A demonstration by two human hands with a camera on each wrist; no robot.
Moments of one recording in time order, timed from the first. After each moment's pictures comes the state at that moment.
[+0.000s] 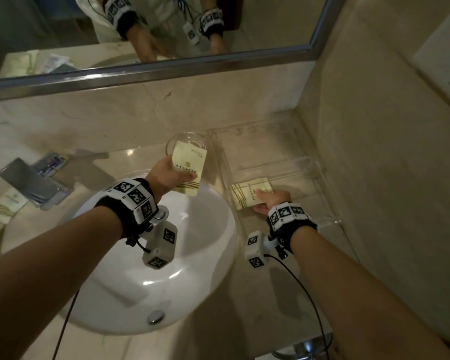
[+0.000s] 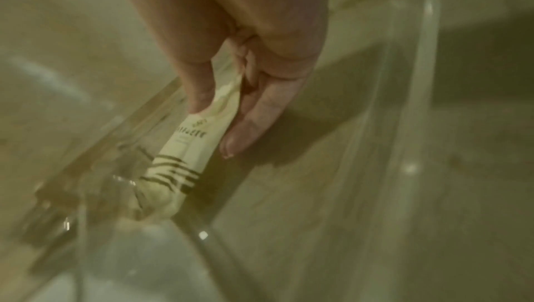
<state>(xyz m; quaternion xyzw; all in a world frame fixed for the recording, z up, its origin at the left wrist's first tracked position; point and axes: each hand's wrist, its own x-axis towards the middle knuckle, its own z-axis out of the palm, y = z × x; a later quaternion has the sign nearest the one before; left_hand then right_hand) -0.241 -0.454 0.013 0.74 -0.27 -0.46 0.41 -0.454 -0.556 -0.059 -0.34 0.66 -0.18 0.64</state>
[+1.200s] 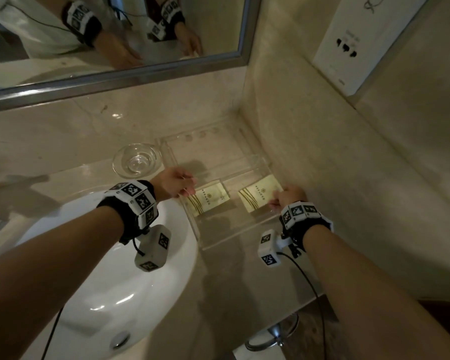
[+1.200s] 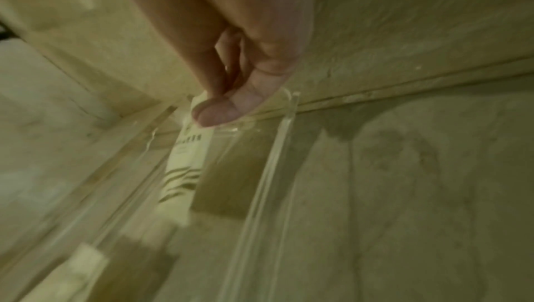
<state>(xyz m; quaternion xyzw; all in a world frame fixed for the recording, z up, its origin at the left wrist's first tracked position) -0.317 -0.516 0.010 0.71 -0.40 -0.51 0.26 -0.573 -0.598 -0.035 -0.37 0.74 -0.20 0.53</state>
